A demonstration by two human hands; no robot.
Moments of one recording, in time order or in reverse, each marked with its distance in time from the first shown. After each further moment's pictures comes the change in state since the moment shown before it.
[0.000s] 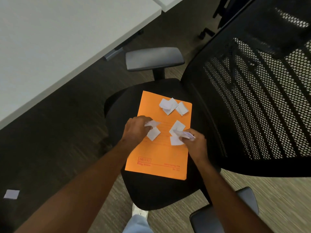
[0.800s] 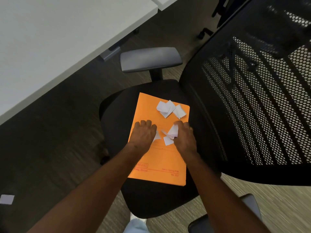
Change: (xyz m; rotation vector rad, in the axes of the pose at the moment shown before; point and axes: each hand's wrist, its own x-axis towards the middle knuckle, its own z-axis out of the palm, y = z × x) left_hand 0.005 0.028 0.025 0.806 -0.245 0.198; right_hand 0.052 -0.008 0.037 -0.713 -0.110 -0.025
